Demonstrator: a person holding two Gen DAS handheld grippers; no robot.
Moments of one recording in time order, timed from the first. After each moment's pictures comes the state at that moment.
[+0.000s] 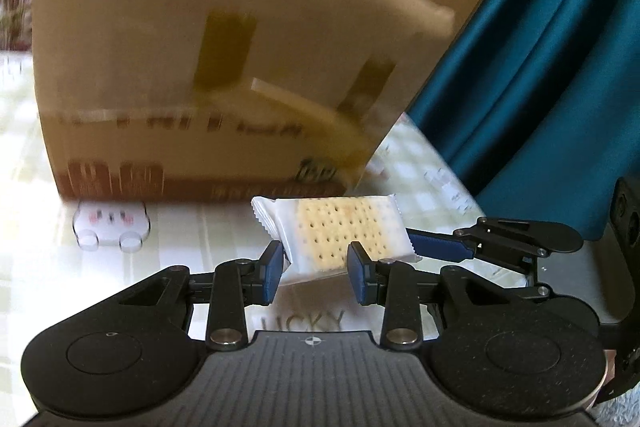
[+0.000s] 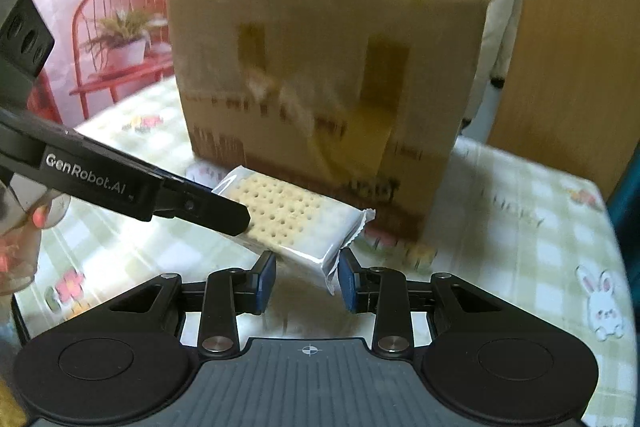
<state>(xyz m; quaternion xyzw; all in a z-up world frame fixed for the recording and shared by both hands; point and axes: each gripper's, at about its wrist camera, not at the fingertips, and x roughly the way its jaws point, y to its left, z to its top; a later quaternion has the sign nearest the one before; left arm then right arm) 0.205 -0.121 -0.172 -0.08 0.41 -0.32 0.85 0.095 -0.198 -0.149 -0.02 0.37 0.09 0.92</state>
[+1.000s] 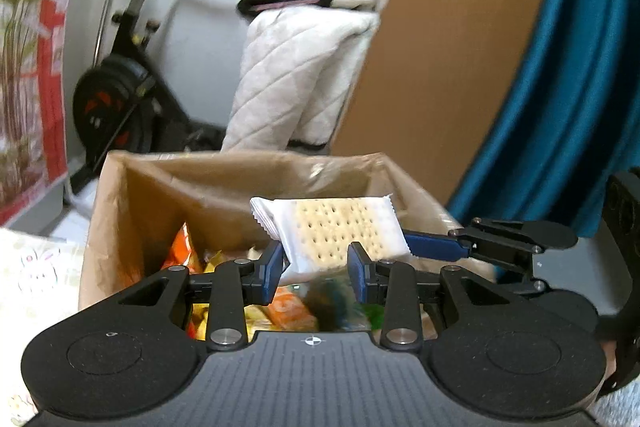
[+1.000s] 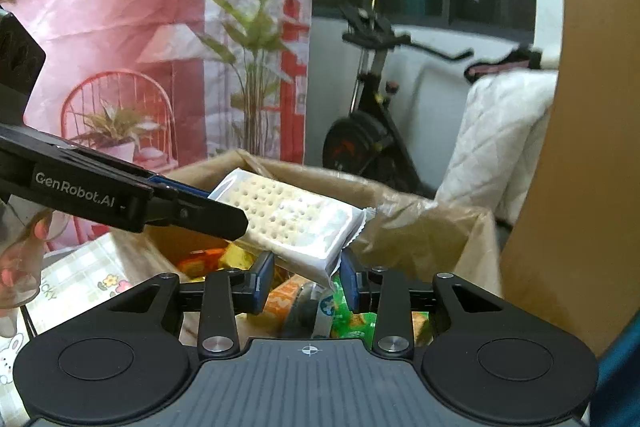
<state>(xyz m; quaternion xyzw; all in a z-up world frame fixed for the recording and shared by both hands) 0.353 -0.110 -0.054 -0.05 0.32 -0.31 0.89 0.275 -0.204 -0.034 -0.03 0.29 0.10 0.95</state>
